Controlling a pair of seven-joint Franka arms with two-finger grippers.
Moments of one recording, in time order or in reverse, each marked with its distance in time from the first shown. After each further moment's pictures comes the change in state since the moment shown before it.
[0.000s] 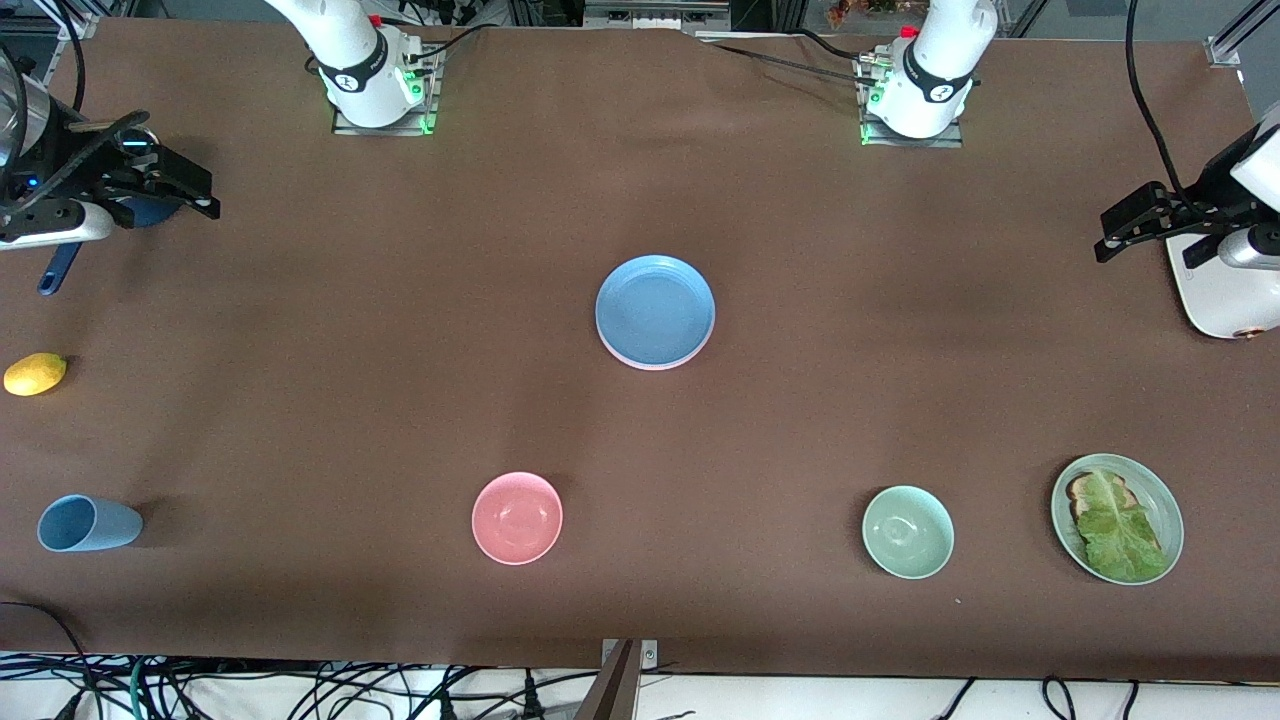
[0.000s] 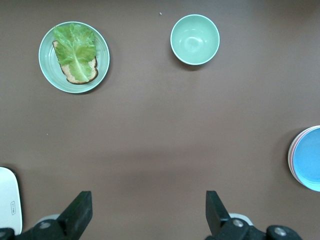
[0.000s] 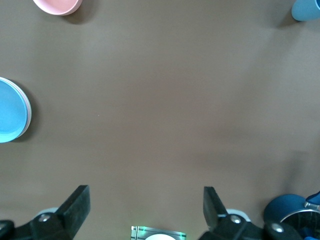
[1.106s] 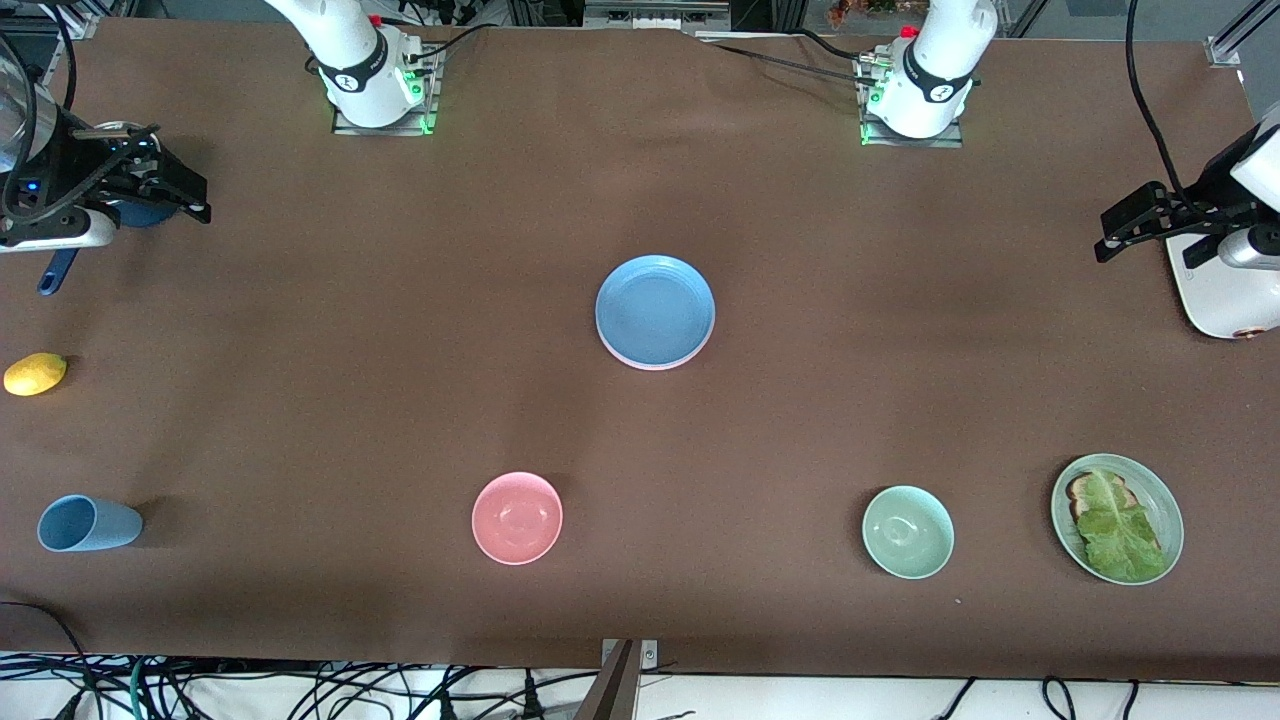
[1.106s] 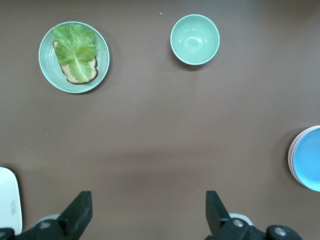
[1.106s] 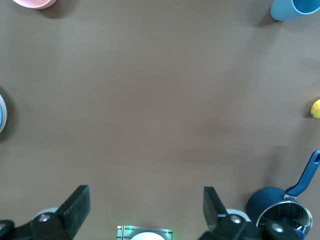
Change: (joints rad) left arm 0.000 0.000 0.000 0.000 0.000 0.000 0.000; right arm 0.003 0.008 0.011 0.000 -0.072 -0.003 0.006
